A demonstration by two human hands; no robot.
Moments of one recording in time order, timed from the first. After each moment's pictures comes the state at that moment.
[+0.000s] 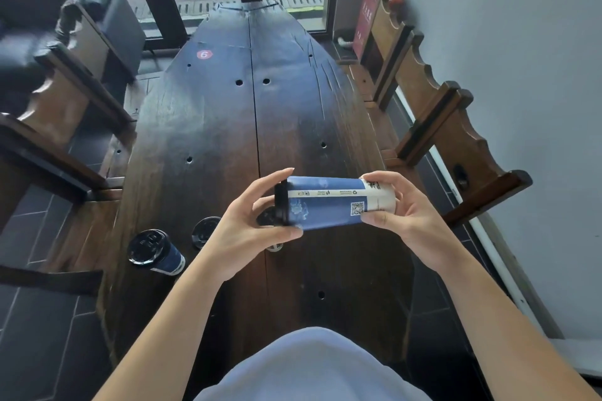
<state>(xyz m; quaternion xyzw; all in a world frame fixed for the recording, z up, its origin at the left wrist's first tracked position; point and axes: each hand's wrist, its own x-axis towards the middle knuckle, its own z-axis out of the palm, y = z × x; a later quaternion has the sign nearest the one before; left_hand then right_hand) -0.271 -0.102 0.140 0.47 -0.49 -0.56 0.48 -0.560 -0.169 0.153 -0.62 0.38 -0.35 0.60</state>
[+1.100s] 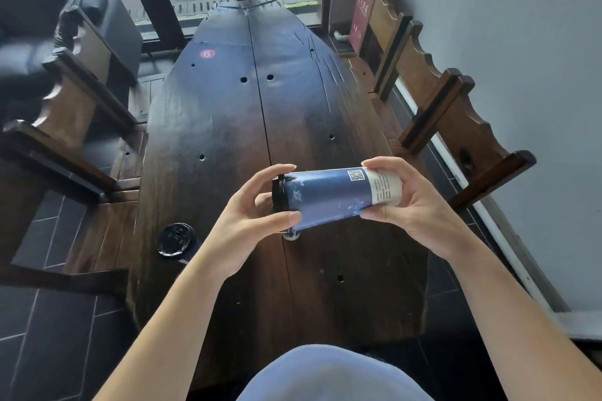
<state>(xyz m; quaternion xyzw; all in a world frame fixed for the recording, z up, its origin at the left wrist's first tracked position) -0.230 -0.073 0.158 0.42 -0.46 -0.60 0.50 -0.525 -0.134 0.177 -0.67 0.37 -0.34 0.55</state>
